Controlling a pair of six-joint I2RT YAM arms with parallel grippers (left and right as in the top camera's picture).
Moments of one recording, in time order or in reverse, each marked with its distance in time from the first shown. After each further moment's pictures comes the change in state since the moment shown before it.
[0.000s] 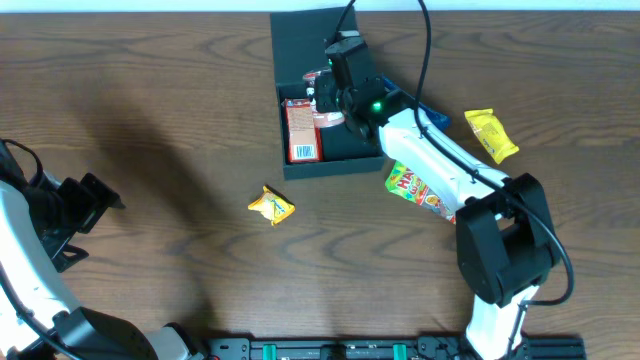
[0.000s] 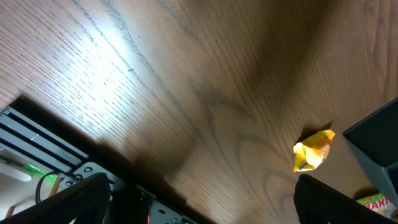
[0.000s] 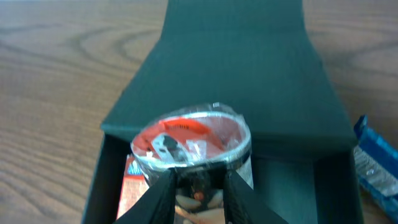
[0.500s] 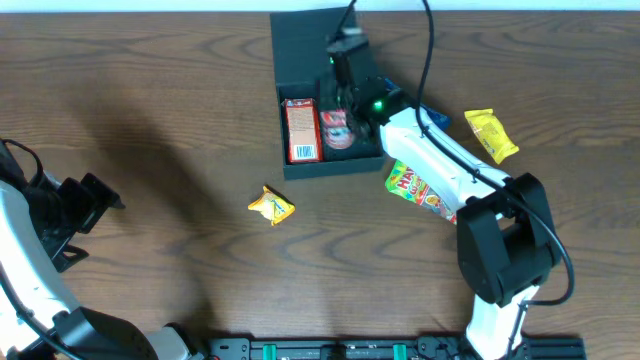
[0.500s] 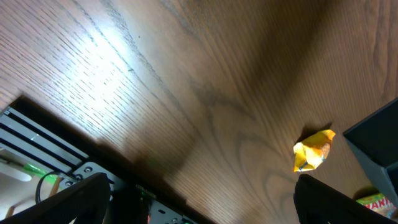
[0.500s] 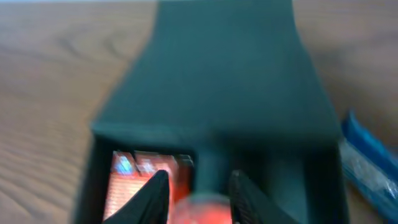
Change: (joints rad) left arm 0.000 0.000 0.000 0.000 0.000 0.000; right arm -0.004 0.000 0.003 -0.074 0.024 -0.002
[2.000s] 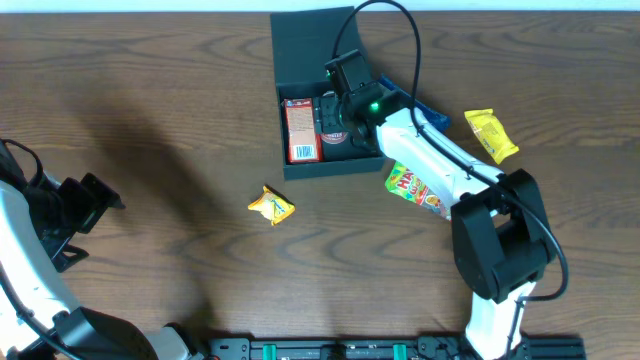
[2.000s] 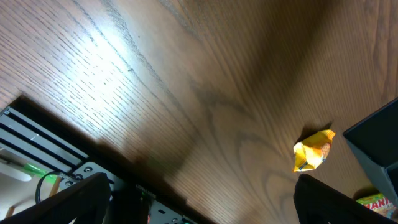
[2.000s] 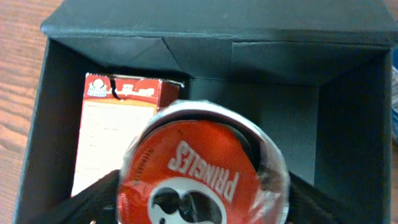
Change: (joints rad) left arm 0.000 0.000 0.000 0.000 0.000 0.000; right arm 0.005 0.024 -0.001 -0.157 -0.086 -0.010
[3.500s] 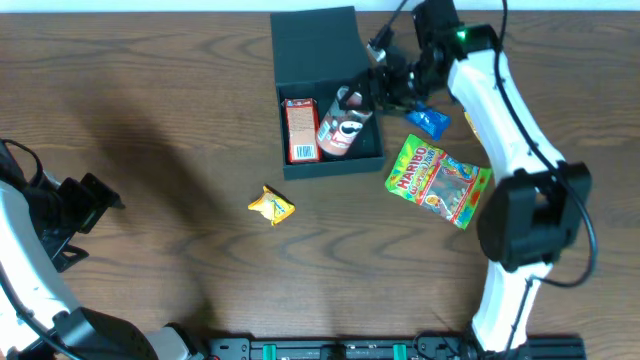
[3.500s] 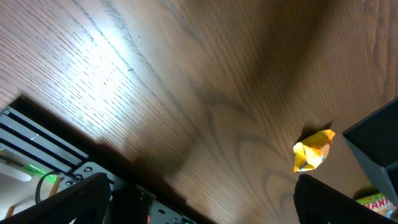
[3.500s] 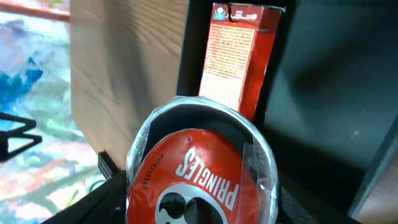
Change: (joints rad) left arm 0.000 0.000 0.000 0.000 0.000 0.000; right arm -0.298 0.103 0.441 -0.693 -0.806 -0.266
